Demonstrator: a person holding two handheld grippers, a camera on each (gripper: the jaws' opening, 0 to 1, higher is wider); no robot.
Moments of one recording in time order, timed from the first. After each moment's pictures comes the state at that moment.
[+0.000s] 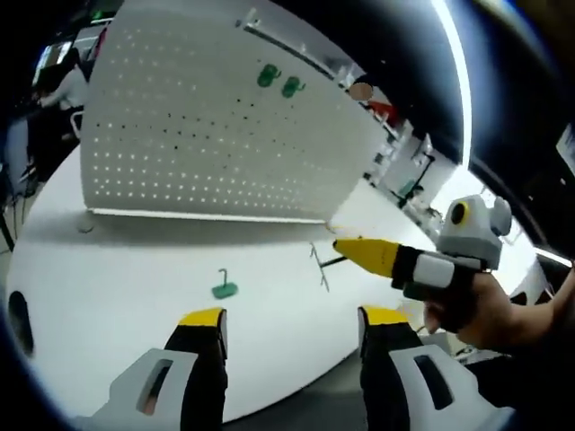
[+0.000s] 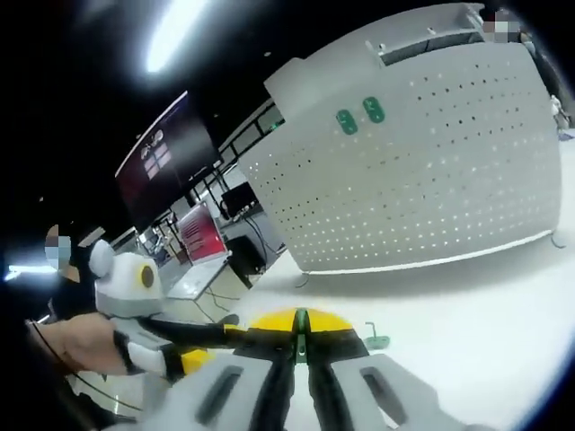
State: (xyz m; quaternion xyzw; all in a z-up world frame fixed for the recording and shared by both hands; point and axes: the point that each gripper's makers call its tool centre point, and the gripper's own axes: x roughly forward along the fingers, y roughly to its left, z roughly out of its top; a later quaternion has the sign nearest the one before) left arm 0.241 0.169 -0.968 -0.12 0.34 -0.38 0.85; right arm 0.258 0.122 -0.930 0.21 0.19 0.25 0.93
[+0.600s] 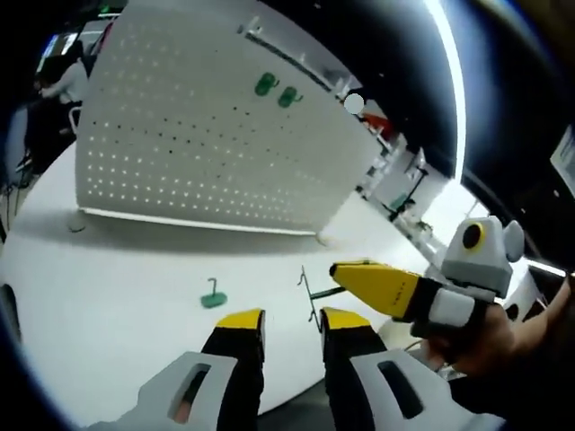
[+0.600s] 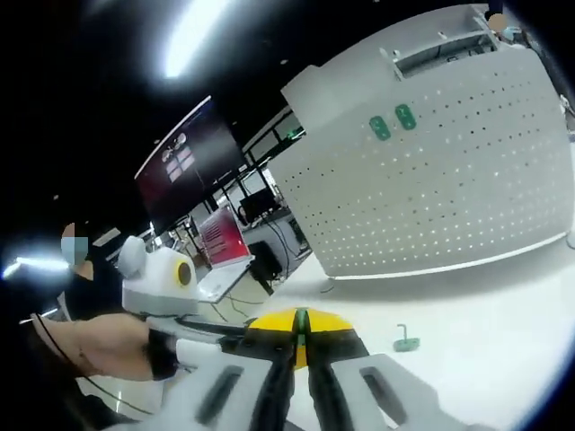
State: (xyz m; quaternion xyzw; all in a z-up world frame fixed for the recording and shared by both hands) left arm 0.245 0.162 -0.954 -0.16 0.32 -0.39 0.85; right arm 0.246 0.156 -0.914 0.20 0.16 0.29 0.92
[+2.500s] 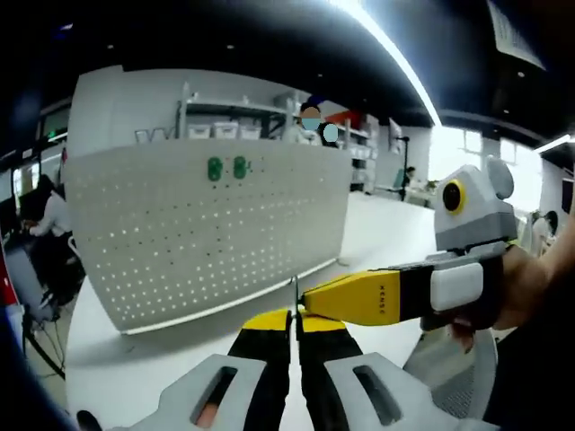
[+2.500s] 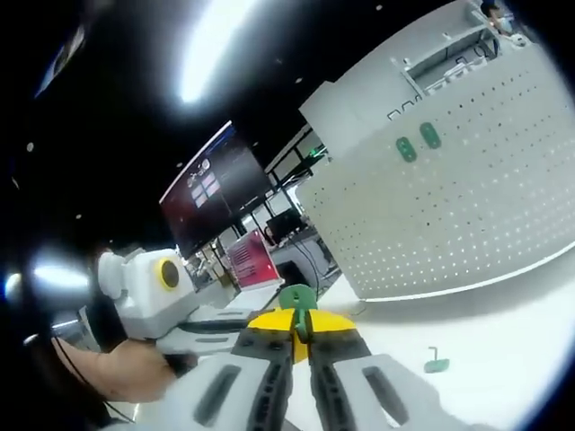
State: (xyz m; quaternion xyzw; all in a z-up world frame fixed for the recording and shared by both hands) left arm 0.266 0.161 -0.899 0.04 0.16 -0.40 0.90; right arm 0.251 0.166 -0.876 0.25 0.12 0.33 0.90
